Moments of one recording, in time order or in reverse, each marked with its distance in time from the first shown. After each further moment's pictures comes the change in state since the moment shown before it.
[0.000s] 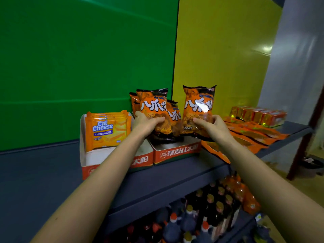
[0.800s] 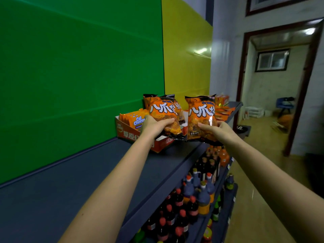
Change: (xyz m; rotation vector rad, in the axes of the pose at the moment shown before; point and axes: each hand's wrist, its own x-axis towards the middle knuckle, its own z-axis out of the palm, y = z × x) left_hand -0.095 -0.028 -0.185 -0.093 -0.419 0.105; right_hand -0.263 -0.102 0.124 -0.028 0.244 0.177
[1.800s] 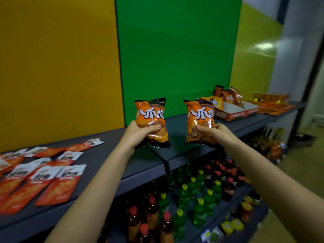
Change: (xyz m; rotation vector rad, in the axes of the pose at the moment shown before) left_hand -0.412 -0.013 -0.345 -0.078 0.178 -0.030; right_hand -0.361 -0.091 0.188 0.026 -0.377 -0.001
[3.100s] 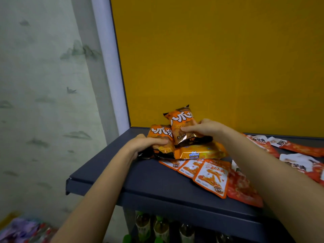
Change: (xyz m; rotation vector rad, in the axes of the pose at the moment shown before) left_hand -0.279 -0.030 -0.561 0.319 0.707 -0.610; right_hand -0.159 -0.164 0.628 -0.362 -0.921 -0.165
